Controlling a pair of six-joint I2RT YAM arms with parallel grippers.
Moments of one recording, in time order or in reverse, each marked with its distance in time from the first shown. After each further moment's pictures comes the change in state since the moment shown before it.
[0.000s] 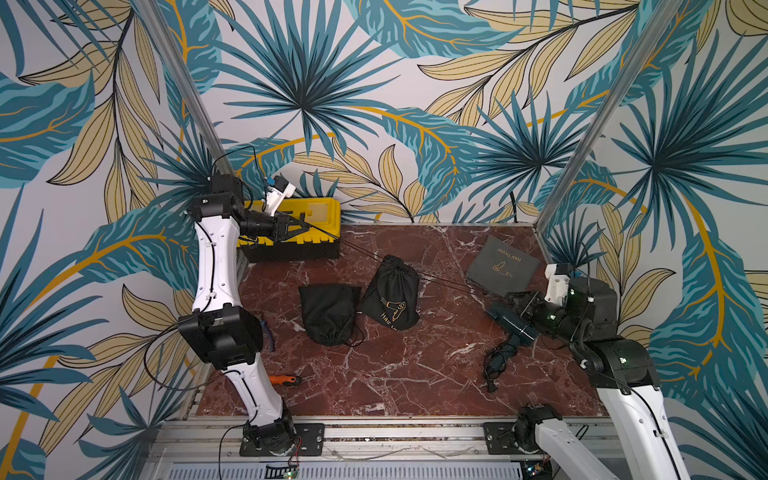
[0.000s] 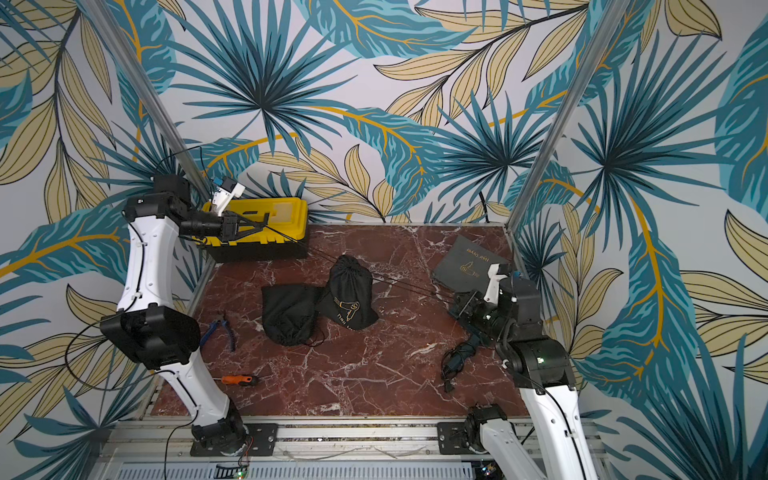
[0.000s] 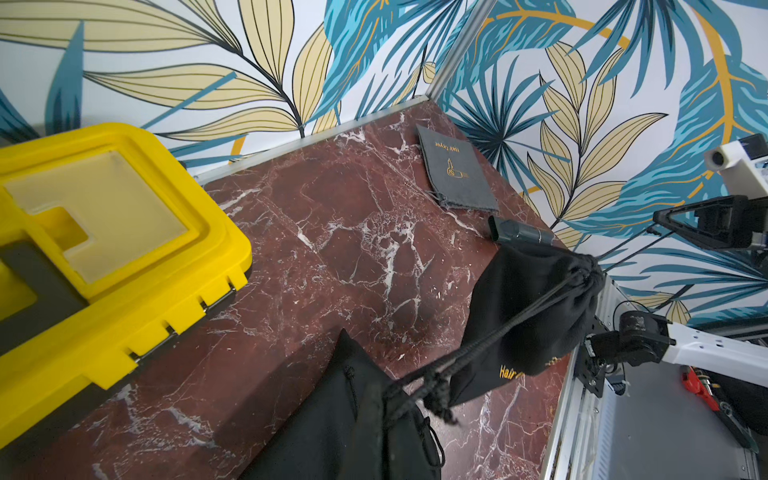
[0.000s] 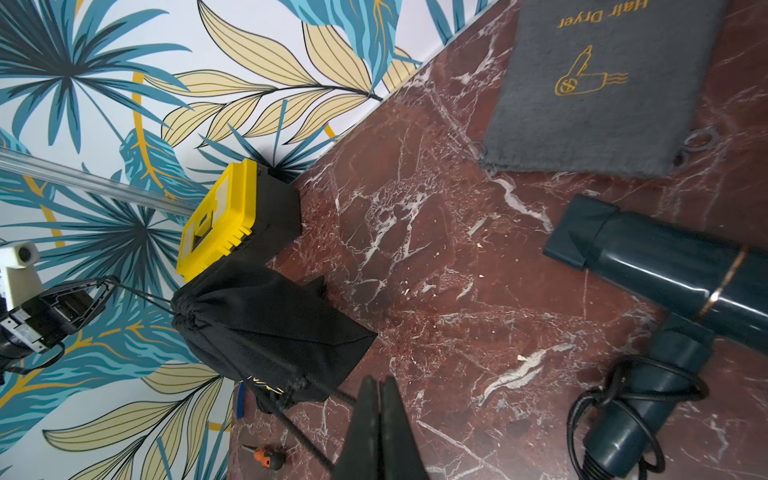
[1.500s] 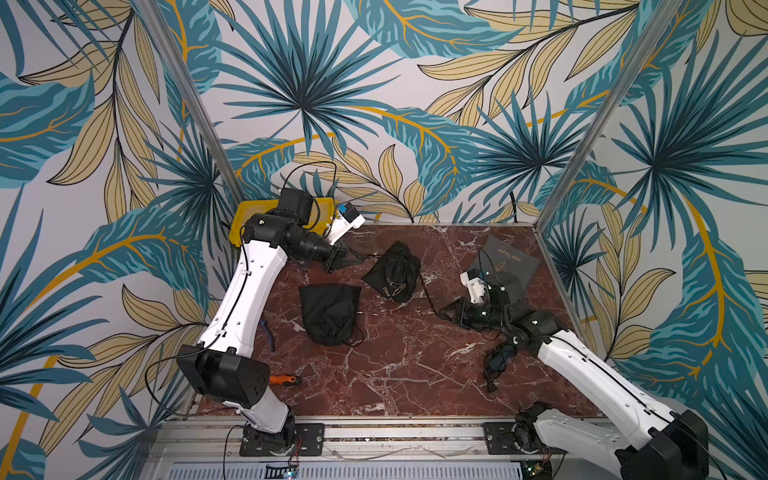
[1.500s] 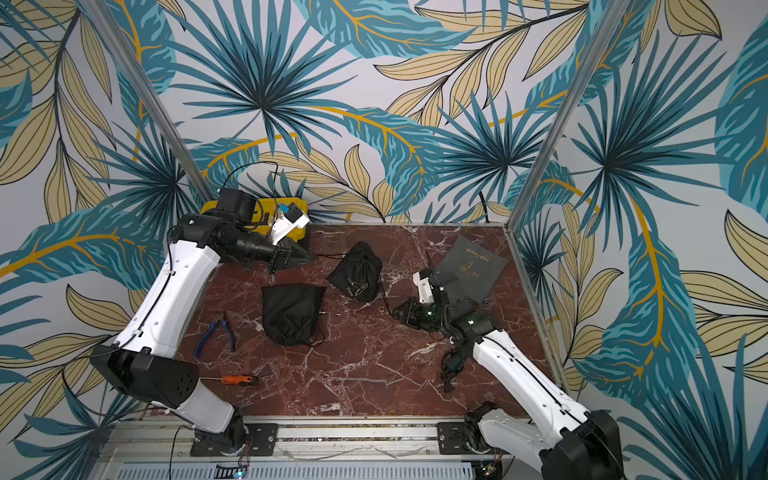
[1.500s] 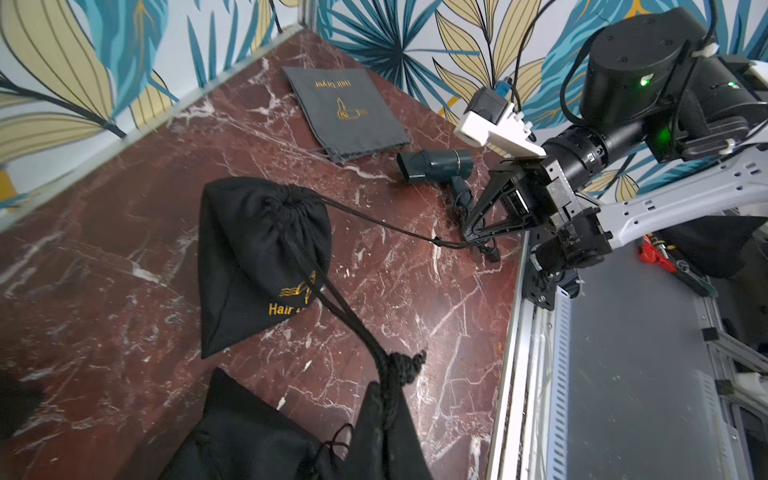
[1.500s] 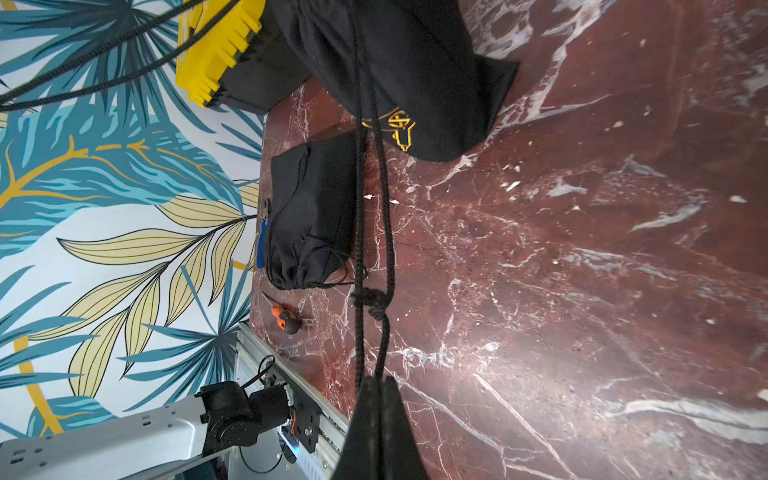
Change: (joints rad) left arm -0.441 -0.298 -0.372 0.119 -0.123 -0.018; right arm 0.390 0.315 -0.216 0.406 -0.161 0.045
